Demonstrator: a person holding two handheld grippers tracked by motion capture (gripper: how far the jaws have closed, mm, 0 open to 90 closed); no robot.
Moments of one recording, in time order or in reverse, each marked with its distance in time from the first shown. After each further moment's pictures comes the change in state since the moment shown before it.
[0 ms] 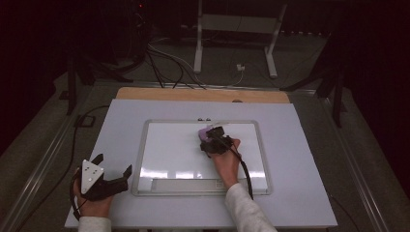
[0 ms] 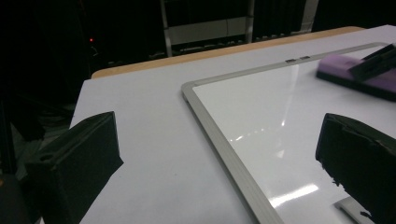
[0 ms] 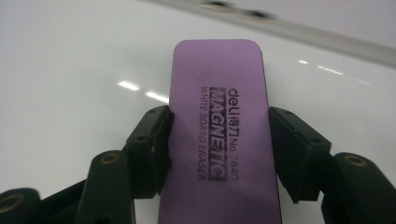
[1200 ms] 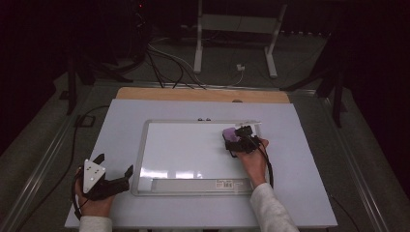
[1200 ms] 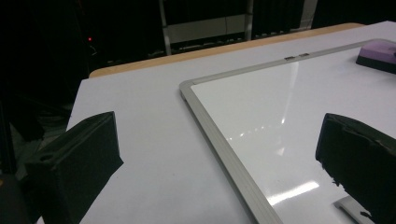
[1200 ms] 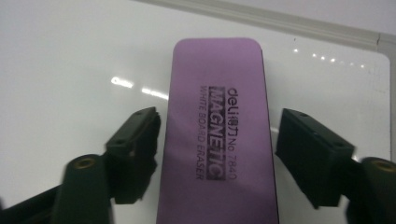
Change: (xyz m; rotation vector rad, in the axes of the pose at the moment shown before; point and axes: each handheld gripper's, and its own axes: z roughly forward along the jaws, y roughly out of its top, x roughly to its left) left arm -0.001 0.000 0.002 0.007 -0.001 0.007; right arm -0.085 -0.020 -0.025 0.016 -0.030 0.067
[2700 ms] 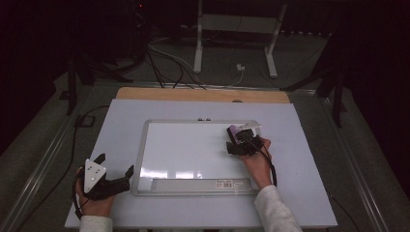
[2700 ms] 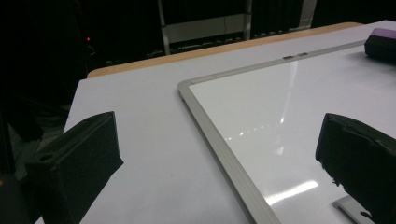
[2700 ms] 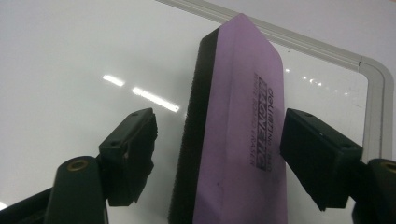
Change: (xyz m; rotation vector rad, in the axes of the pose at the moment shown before) left arm -0.001 0.000 0.001 0.000 -0.004 -0.001; right arm 0.000 -0.007 -0.009 -0.032 -0.020 -0.129
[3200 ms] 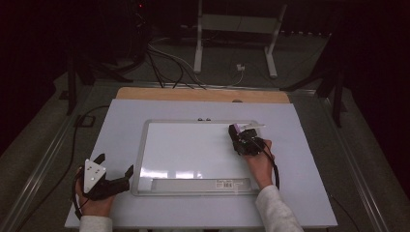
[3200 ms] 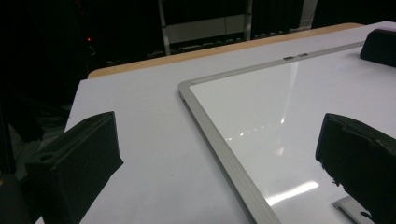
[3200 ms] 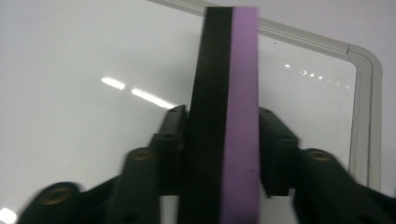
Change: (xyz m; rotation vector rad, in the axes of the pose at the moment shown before) left arm 0.000 0.000 0.000 -0.001 0.001 -0.002; right arm -0.009 -0.004 0.000 0.001 -0.005 0.048
